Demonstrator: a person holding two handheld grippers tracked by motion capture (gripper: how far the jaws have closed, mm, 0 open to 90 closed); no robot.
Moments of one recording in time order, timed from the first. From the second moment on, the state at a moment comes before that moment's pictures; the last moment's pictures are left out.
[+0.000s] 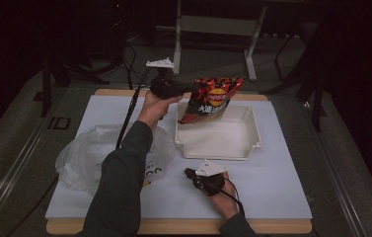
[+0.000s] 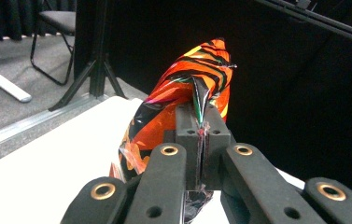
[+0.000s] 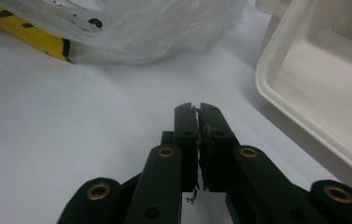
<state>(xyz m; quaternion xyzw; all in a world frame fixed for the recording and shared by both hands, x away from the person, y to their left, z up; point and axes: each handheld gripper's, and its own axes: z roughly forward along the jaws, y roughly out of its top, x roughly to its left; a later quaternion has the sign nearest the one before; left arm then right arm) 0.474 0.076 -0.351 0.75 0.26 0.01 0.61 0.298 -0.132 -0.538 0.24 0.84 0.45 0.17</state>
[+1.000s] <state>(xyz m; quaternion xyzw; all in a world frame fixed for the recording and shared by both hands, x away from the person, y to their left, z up) 0.493 0.064 -0.376 0.76 0.30 0.01 0.58 0.298 -0.132 -0.538 0.24 0.84 0.45 0.17</state>
